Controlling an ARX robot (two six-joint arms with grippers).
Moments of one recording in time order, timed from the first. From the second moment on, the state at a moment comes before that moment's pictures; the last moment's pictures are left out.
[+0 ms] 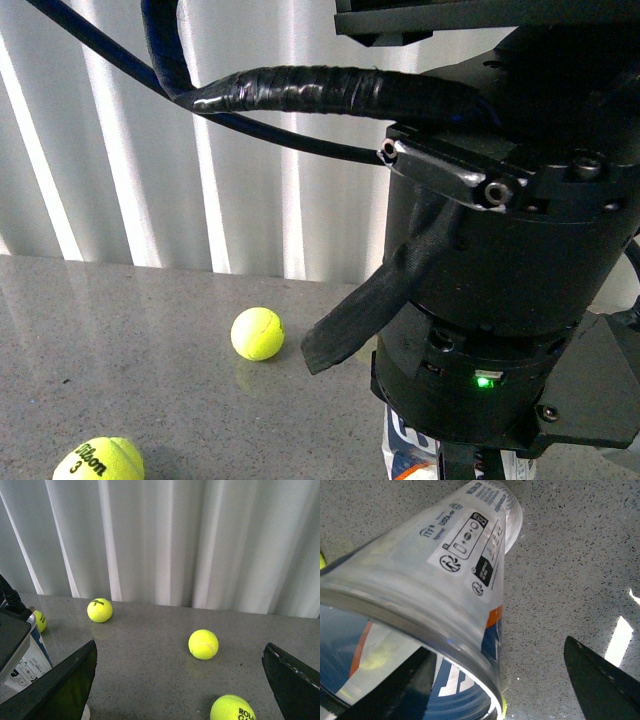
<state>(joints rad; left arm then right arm) -0.81 1.94 1.56 -0.87 -0.18 0.91 0.00 0.00 0.00 0.00 0.00 -0.01</state>
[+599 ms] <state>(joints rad) -0.87 1.89 1.65 -0.91 -0.11 0.78 0.00 0.00 0.00 0.00 0.00 -0.01</state>
